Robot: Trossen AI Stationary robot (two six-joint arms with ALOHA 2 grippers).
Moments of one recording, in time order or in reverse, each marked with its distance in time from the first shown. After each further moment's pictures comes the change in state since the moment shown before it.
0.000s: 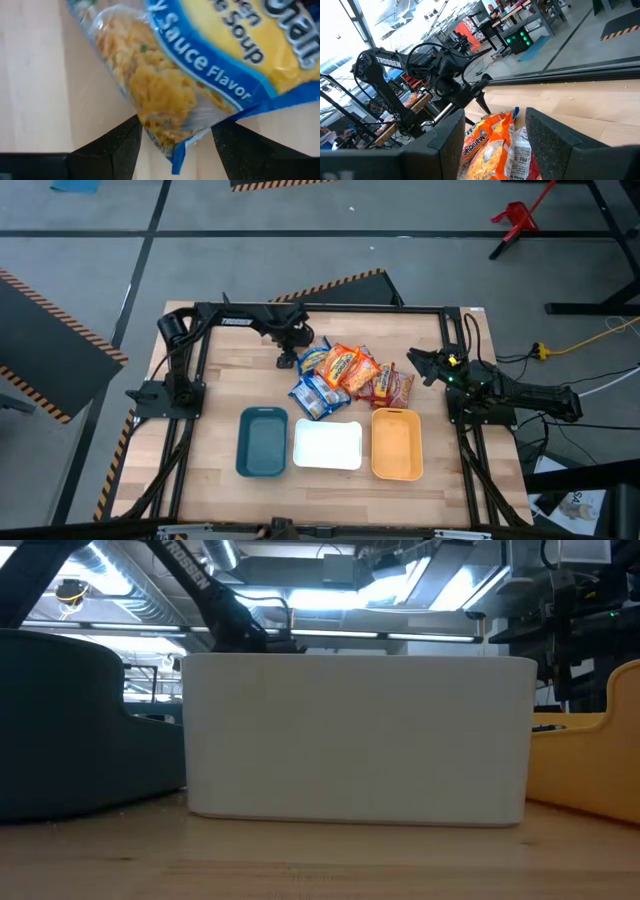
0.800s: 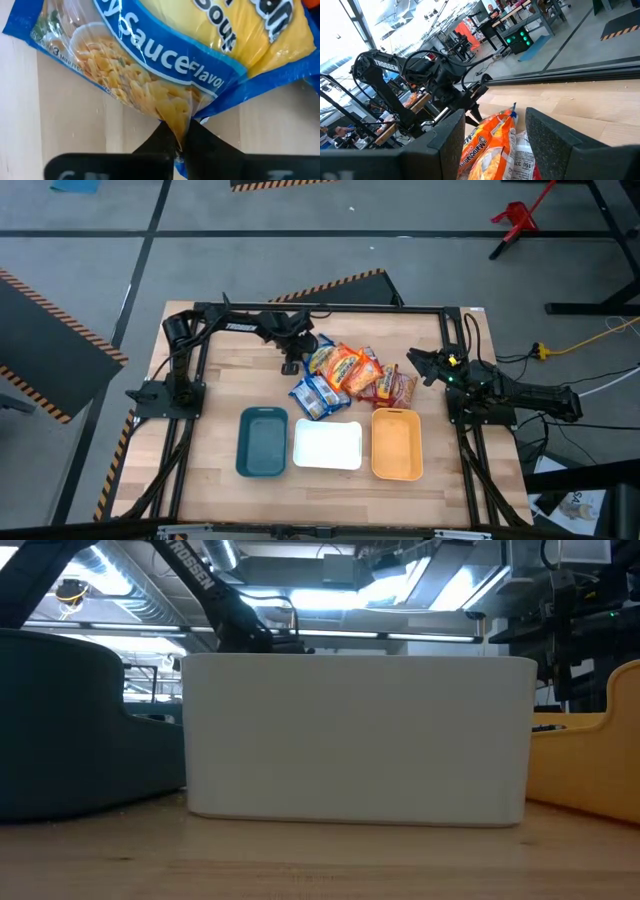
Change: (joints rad) left arm -0.051 0.024 -0.001 -0.017 -0.051 -0.129; right arm 0.000 0.000 0.000 0.000 0.000 0.000
